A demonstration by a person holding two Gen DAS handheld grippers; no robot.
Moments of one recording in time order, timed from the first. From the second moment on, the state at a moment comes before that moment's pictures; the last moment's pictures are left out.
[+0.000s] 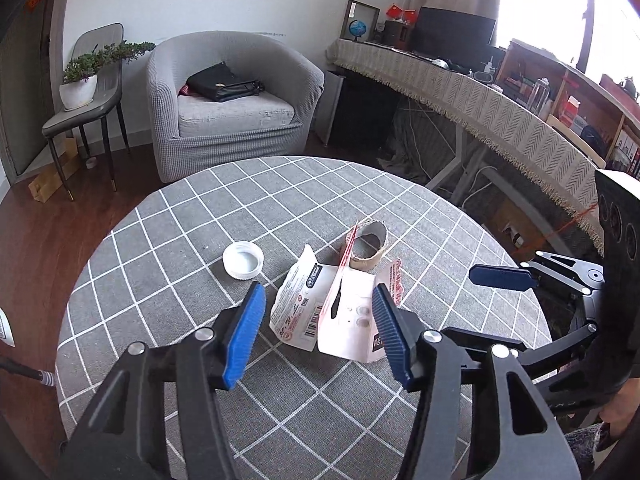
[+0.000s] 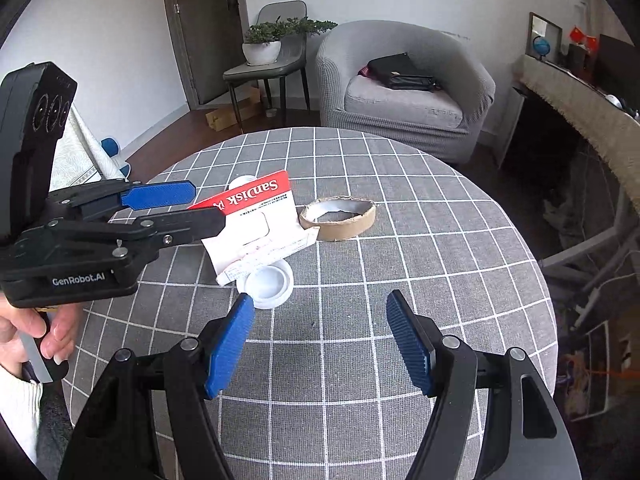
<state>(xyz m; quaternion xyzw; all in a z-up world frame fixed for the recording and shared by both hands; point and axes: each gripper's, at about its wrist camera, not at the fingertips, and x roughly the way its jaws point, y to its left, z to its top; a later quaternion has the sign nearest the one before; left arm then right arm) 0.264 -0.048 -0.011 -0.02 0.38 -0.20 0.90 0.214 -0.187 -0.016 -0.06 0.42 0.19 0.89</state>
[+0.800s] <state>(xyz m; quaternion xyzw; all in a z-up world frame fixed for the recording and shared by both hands) 0.287 -0.054 -0.021 -0.04 0.40 -0.23 0.88 0.239 -0.166 -0.030 -0.08 0.45 0.23 0.86</state>
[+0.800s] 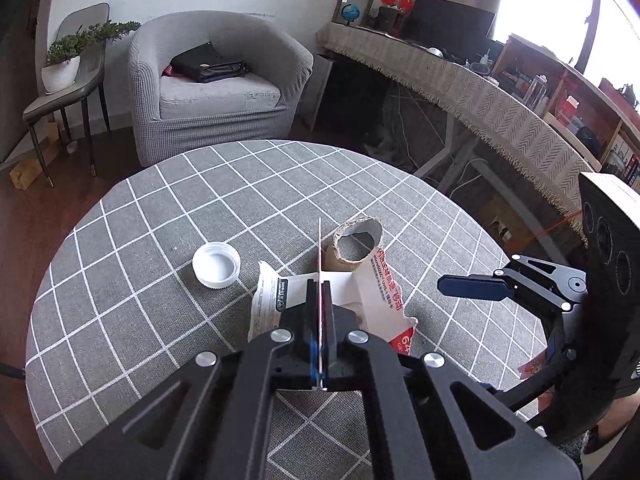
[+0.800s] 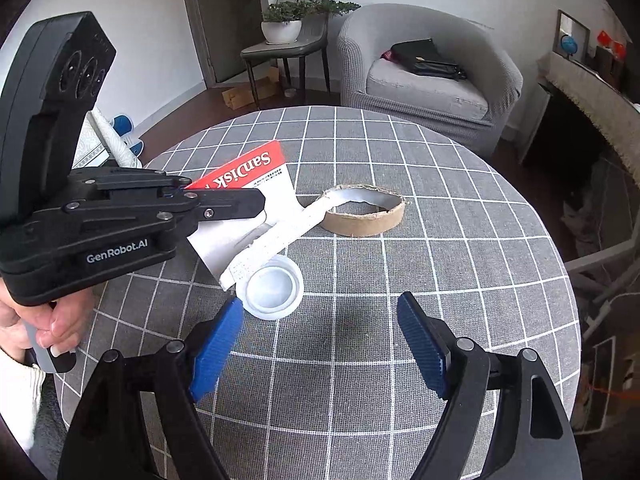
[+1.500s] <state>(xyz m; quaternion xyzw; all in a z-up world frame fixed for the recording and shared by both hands) 0.232 0.009 0.015 -0.05 0.38 -0.18 0.91 0.234 -0.123 -0.039 -0.11 0.45 0.20 0.86</state>
